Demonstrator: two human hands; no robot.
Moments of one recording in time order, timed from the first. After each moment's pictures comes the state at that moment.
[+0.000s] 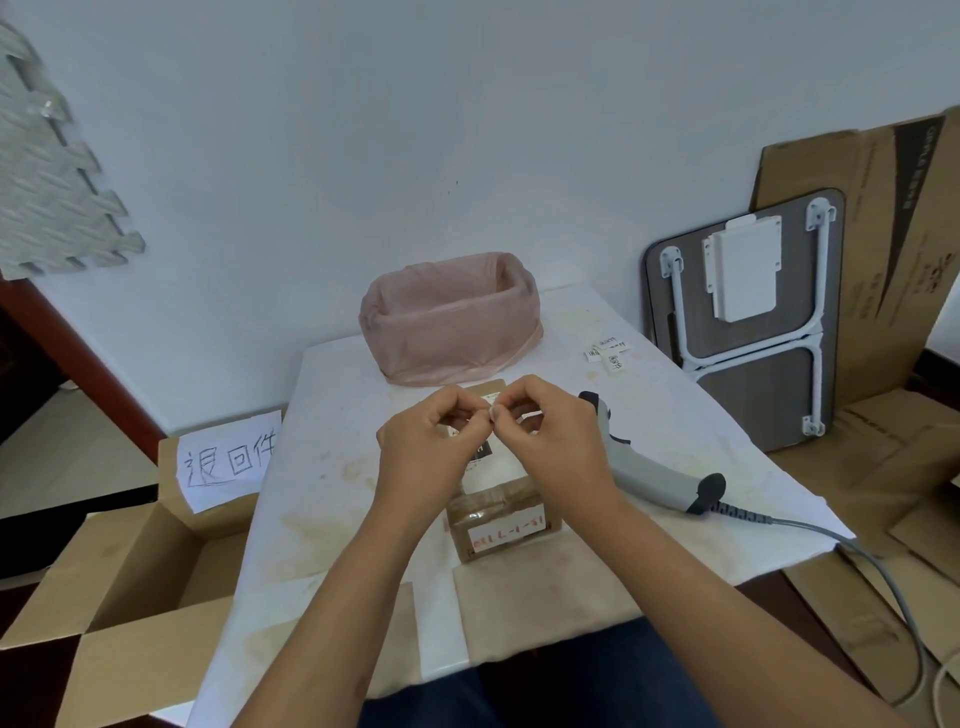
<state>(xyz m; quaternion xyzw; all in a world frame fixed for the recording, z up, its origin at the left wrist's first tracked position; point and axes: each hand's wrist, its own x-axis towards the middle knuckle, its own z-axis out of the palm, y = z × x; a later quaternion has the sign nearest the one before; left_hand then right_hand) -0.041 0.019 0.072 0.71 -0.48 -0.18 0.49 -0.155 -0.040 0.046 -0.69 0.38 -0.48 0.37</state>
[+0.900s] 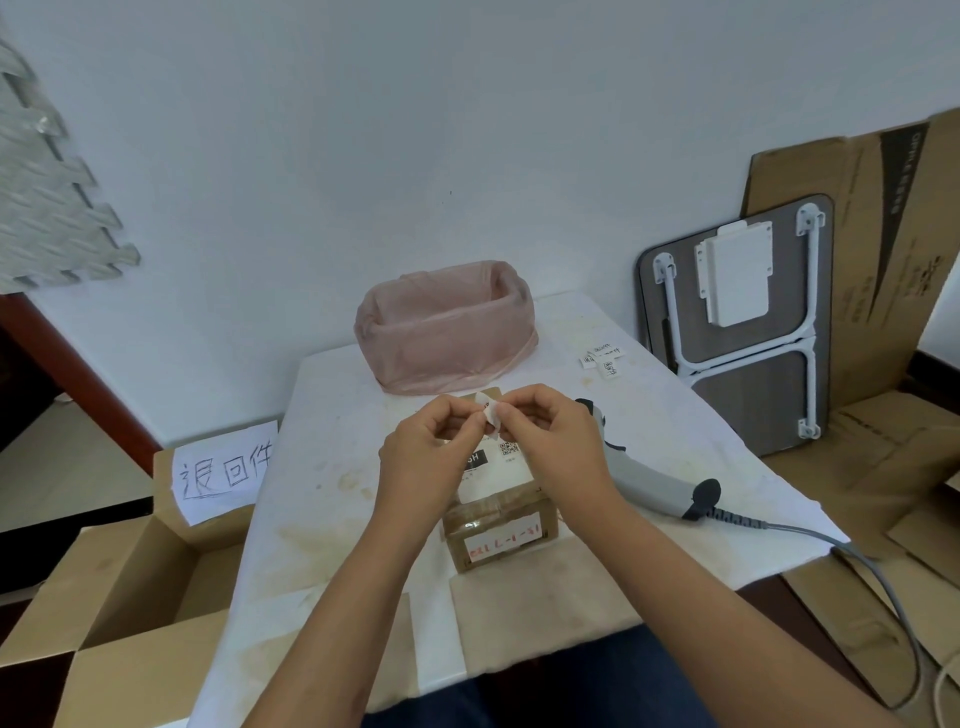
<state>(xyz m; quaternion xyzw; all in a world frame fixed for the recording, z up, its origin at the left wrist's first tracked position) -0.044 0.016 0.070 0.68 -0.46 -0.23 0.52 -0.158 -0.046 0.045 -0.58 0.38 -0.49 0.52</state>
